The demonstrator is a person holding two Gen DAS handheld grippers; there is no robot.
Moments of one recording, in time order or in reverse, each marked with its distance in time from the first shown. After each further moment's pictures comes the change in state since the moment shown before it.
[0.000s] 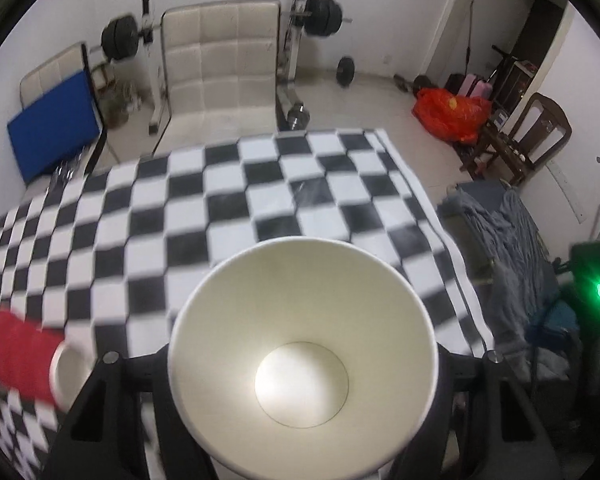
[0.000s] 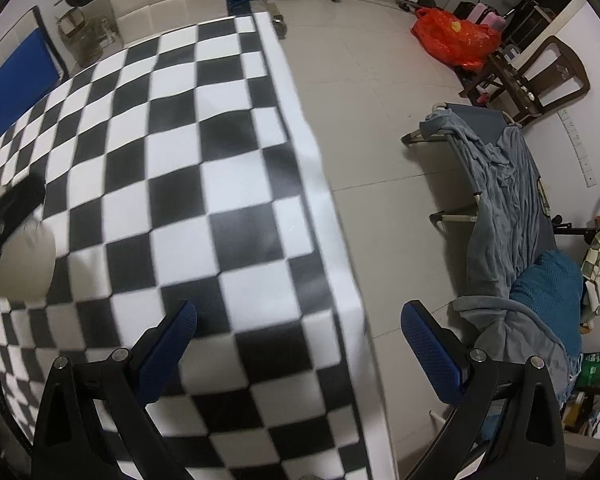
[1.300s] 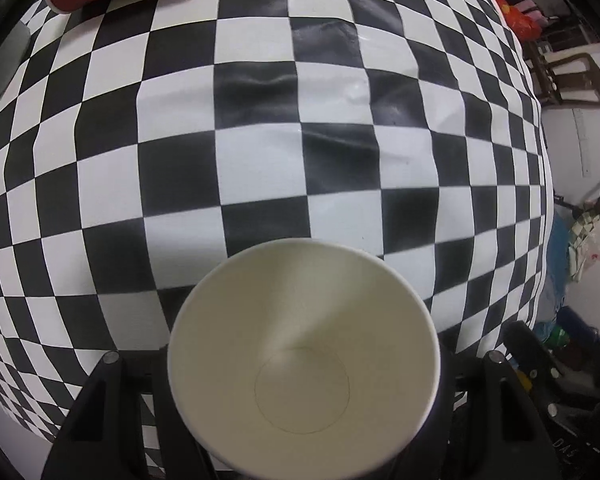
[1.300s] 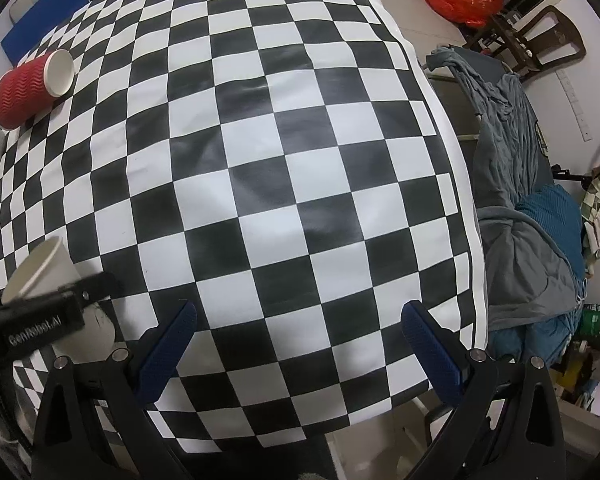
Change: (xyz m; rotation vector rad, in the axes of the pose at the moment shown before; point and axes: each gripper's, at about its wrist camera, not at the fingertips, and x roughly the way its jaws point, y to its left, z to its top) left arm -0.029 0.075 -0.184 -0.202 0.602 -0.072; right arm -0.086 0.100 -0.227 0.016 0.156 0.004
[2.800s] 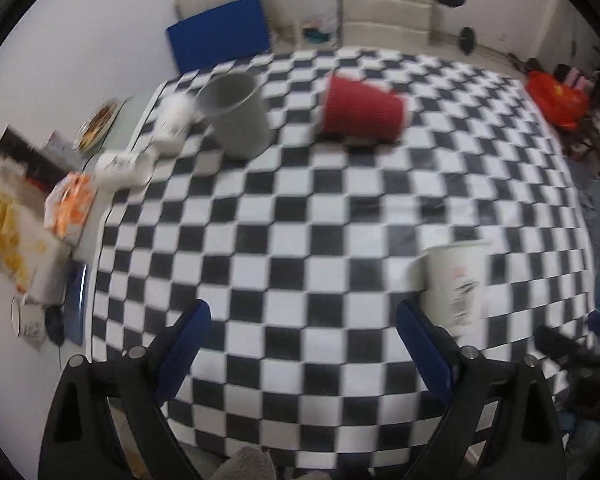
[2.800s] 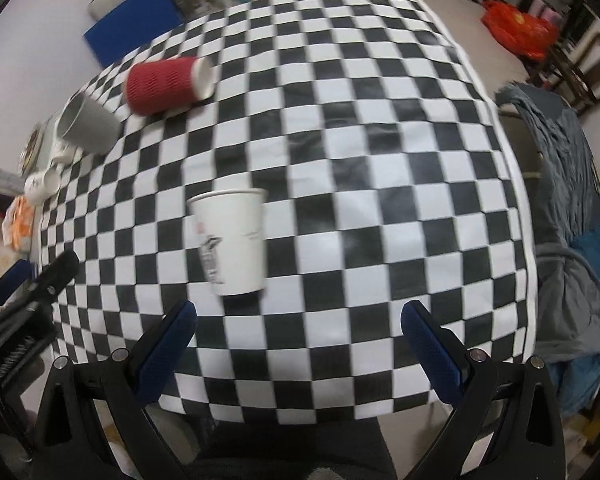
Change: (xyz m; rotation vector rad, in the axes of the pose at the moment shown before) left arm -0.141 0.094 -0.093 -0.118 -0.468 0.378; right arm -0.079 0.083 -0.027 -0.149 -0.084 0.235
